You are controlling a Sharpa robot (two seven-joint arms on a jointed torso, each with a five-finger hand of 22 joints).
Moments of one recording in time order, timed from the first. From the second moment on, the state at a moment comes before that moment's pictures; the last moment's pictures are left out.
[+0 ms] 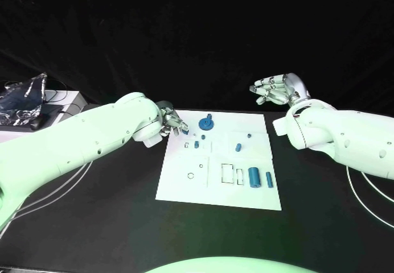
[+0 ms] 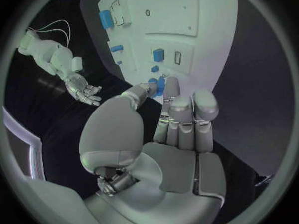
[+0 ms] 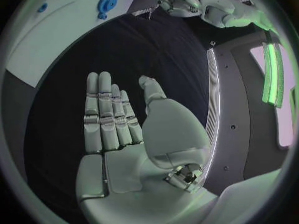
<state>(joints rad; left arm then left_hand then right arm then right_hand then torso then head) 1.29 -0.50 0.03 1.15 -0.98 0.00 -0.53 1.15 -0.15 0.47 0.00 0.62 1.04 0.06 0.36 0.73 1.23 -0.02 0.68 0.42 1.40 -0.09 1.15 0.88 0.08 1.32 -0.11 1.05 1.31 1.30 -0.81 -0.09 1.34 -0.56 -0.72 0.17 1.22 0.03 -0.12 -0.07 0.61 0.95 0.19 0.07 0.20 1.04 0.13 0.18 0.06 1.13 0.09 0.36 0.30 0.10 1.08 0.07 0.07 0.84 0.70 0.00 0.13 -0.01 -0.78</state>
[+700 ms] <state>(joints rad) 1.24 -0.51 0.01 1.18 -1.01 -0.08 -0.54 1.14 -0.16 0.47 0.00 0.62 1.04 0.06 0.36 0.74 1.23 -0.02 0.68 0.43 1.40 -0.09 1.15 0.88 0.08 1.32 -0.11 1.05 1.31 1.30 -0.80 -0.09 1.16 -0.25 -0.53 0.32 1.26 0.02 0.04 -0.06 0.49 0.94 0.18 0.06 0.06 1.12 0.14 0.07 0.06 1.20 0.11 0.07 0.06 0.12 1.08 0.11 0.15 0.24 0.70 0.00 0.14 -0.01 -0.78</state>
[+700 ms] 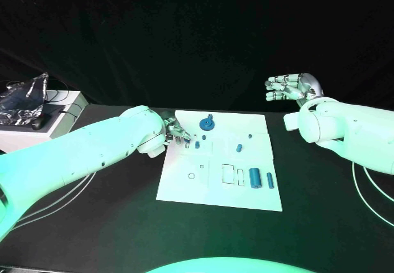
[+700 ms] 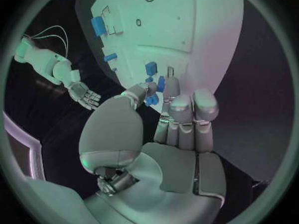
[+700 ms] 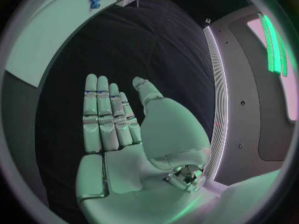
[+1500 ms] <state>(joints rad) 1.22 -0.51 0.01 1.18 -1.06 -0.10 -0.54 1.14 -0.16 0.47 0.00 0.62 1.04 0.05 0.36 0.76 1.23 -0.02 0.68 0.43 1.40 -0.10 1.15 0.88 0.08 1.32 -0.11 1.05 1.31 1.28 -0.92 -0.10 1.26 -0.20 -0.51 0.38 1.26 0.00 0.07 -0.06 0.50 0.95 0.18 0.06 0.06 1.10 0.14 0.07 0.06 1.14 0.13 0.06 0.06 0.12 1.04 0.13 0.21 0.09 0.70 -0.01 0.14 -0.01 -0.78</state>
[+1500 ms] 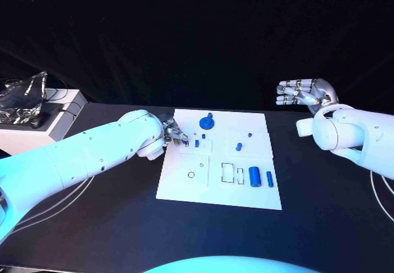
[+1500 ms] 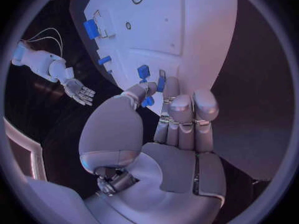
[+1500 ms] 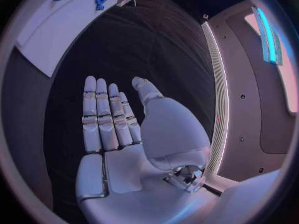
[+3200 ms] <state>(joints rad) 1.20 -0.49 0.01 1.16 -1.07 -0.09 -0.54 1.14 -0.16 0.44 -0.03 0.62 1.05 0.05 0.35 0.79 1.24 -0.01 0.67 0.44 1.40 -0.10 1.15 0.89 0.06 1.33 -0.12 1.05 1.31 1.27 -0.93 -0.10 1.28 -0.19 -0.54 0.40 1.26 0.00 0.06 -0.07 0.50 0.90 0.20 0.06 0.06 1.09 0.15 0.07 0.06 1.12 0.13 0.06 0.06 0.12 1.02 0.13 0.21 0.08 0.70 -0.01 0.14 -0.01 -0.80</state>
